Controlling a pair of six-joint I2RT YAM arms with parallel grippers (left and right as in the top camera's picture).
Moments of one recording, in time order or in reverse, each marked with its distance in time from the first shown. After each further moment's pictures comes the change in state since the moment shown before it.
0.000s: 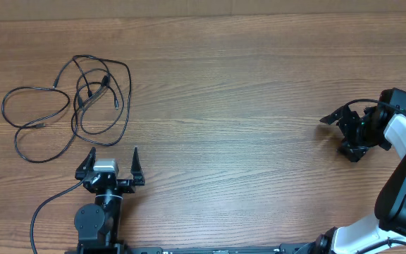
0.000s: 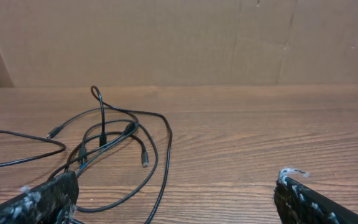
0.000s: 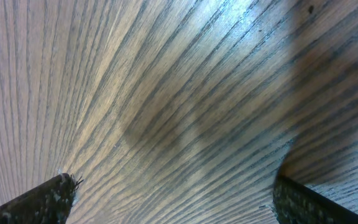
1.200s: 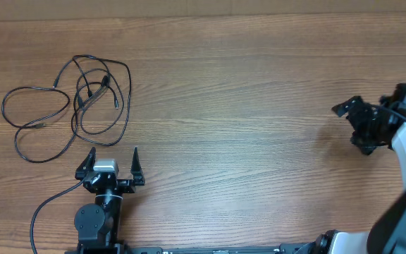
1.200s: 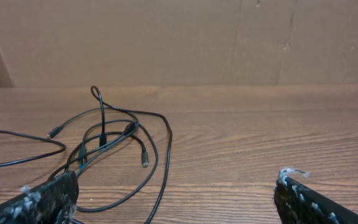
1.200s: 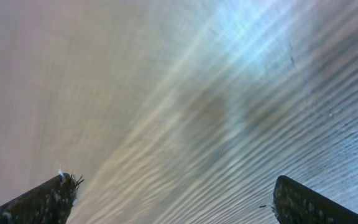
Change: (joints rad) left arm 0.000 0.000 0.000 0.000 0.000 0.000; right arm -0.002 -0.221 -0.006 0.001 0.030 -0.001
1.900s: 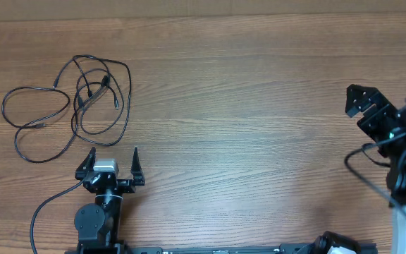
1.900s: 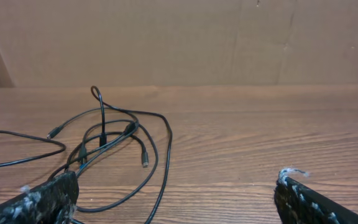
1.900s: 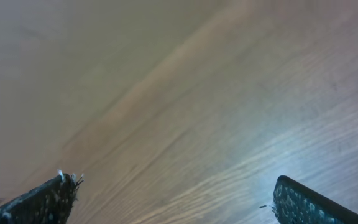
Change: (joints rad) left arm 0.000 0.000 0.000 0.000 0.000 0.000; right arm 0.101 -0.650 0.000 0.000 0.023 -0.035
